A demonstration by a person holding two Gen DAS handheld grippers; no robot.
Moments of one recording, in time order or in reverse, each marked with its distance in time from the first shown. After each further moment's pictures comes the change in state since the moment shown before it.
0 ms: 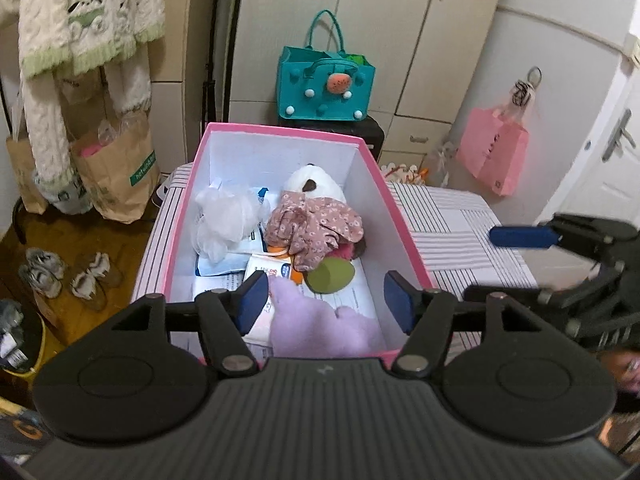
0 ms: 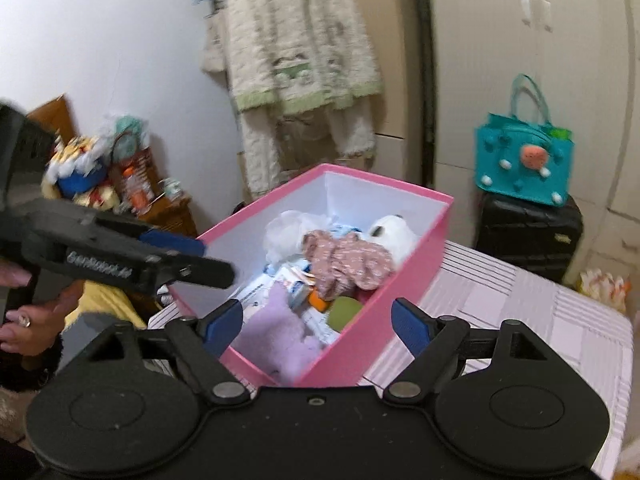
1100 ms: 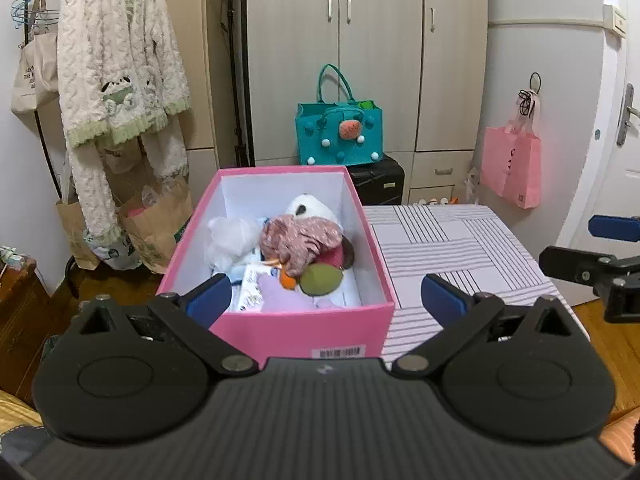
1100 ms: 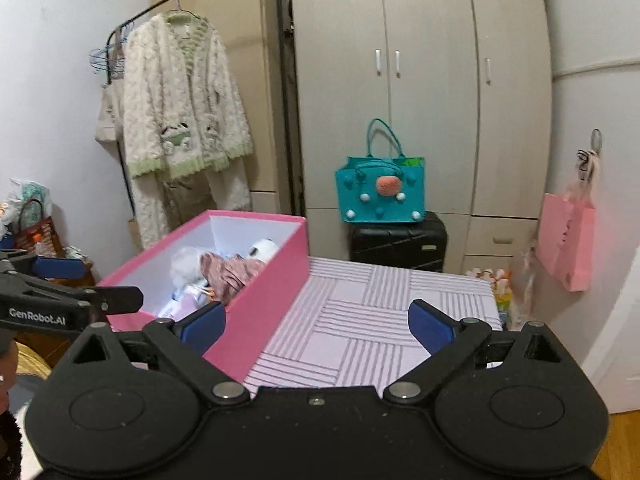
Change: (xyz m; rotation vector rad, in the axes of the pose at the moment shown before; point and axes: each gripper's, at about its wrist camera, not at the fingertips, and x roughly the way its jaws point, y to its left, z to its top) left arm -0.060 -0.087 -0.055 0.136 -0.185 0.185; right arm -0.103 0.007 -0.077 0.115 -0.222 -0.373
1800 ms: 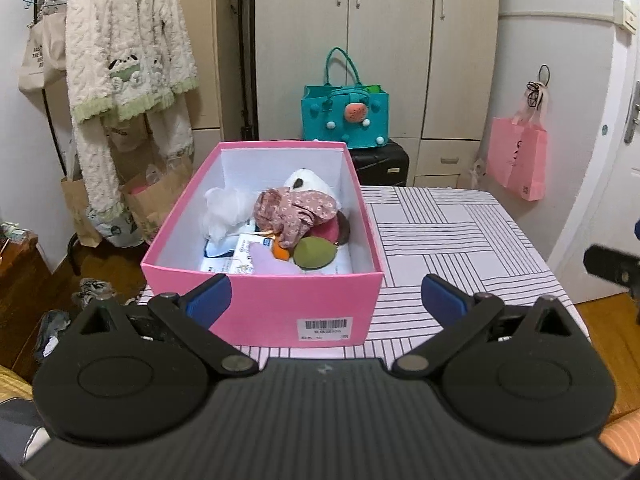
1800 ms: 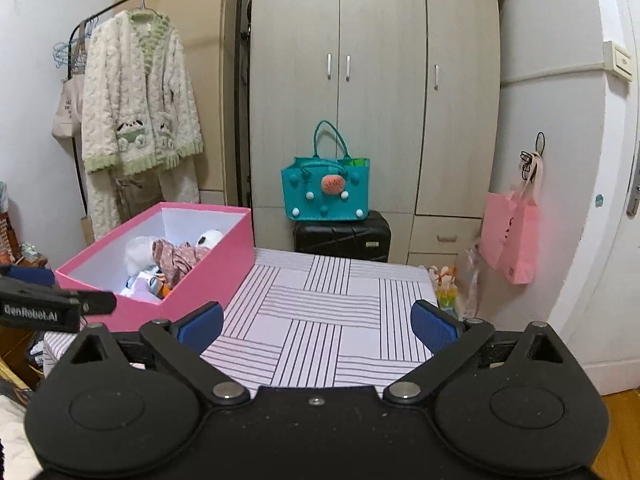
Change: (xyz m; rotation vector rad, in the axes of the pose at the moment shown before) left arm 0.000 -0.017 -0.022 -0.038 0.040 0.012; right arm -0.034 -0.006 -0.020 -0.001 -0.005 -0.164
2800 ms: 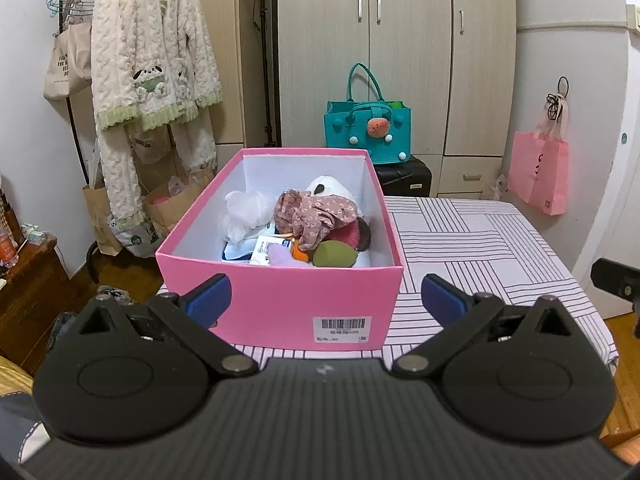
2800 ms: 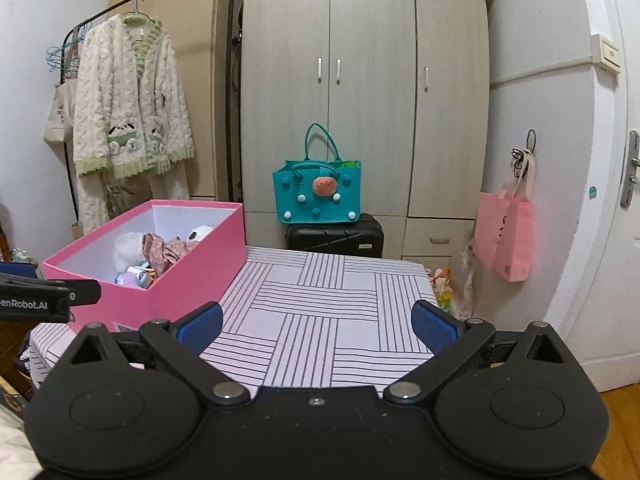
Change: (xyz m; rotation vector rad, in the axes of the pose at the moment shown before) left arm 0.001 -0.001 -0.014 -0.010 -0.062 0.085; right arm 0.012 0.002 -0.030 0.018 -0.043 -0.030
